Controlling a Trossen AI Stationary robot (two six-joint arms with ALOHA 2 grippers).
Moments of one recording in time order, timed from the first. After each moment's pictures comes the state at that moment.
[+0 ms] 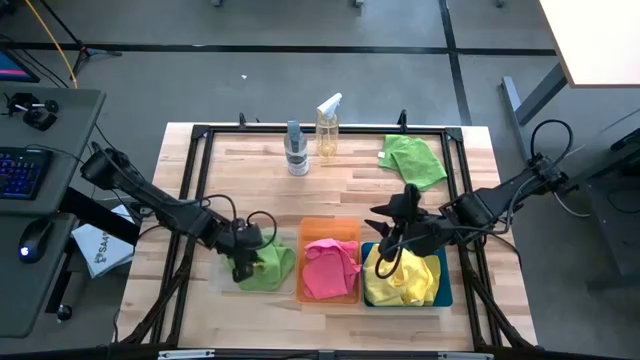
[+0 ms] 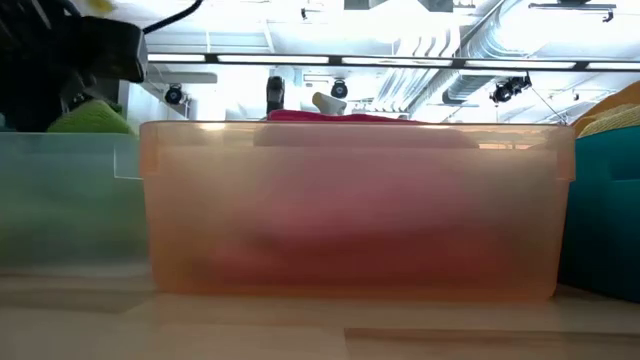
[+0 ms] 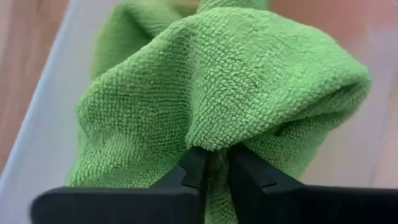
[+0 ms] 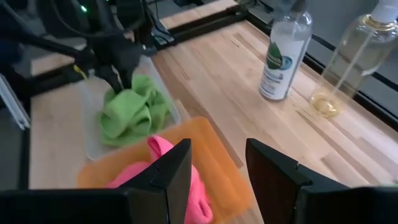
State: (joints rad) left arm -0.47 1.24 0.69 -0.59 -0.09 -0.79; right arm 0.50 1.33 1.35 -0.80 0.71 0.70
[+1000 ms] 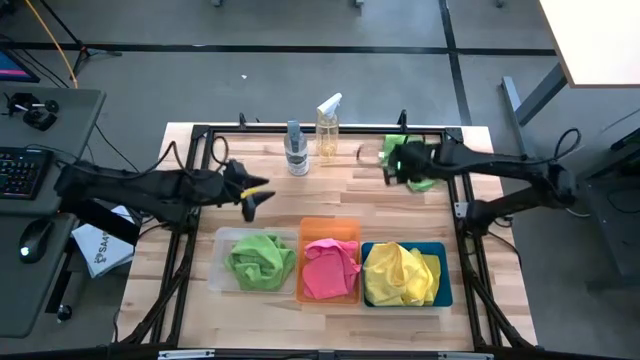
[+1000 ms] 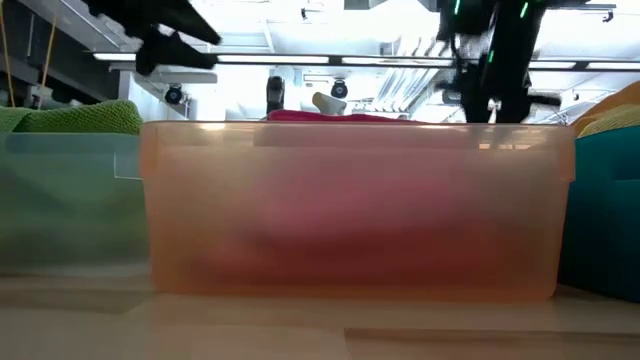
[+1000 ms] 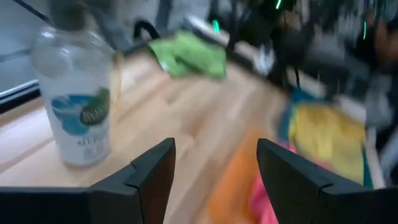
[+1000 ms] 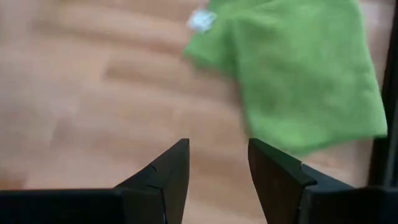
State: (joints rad) left arm -0.09 0.83 0.68 -0.28 -0.42 -0.50; right arm -0.33 1.26 0.99 -1.02 0.33 0.99
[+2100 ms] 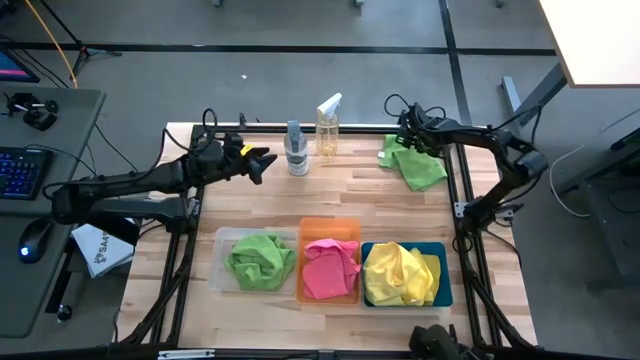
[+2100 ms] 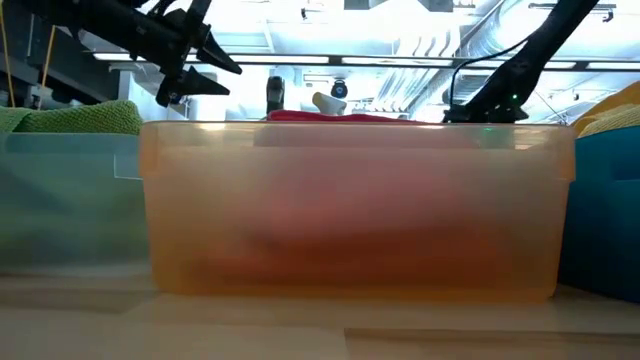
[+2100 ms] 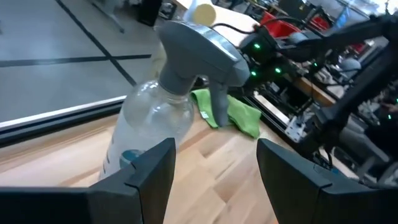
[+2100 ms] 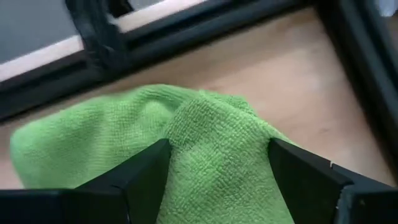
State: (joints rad) left arm 0.33 0.85 0.57 0.02 -0.22 -0.53; right arm -0.96 1.60 0.85 -0.49 0.31 0.92
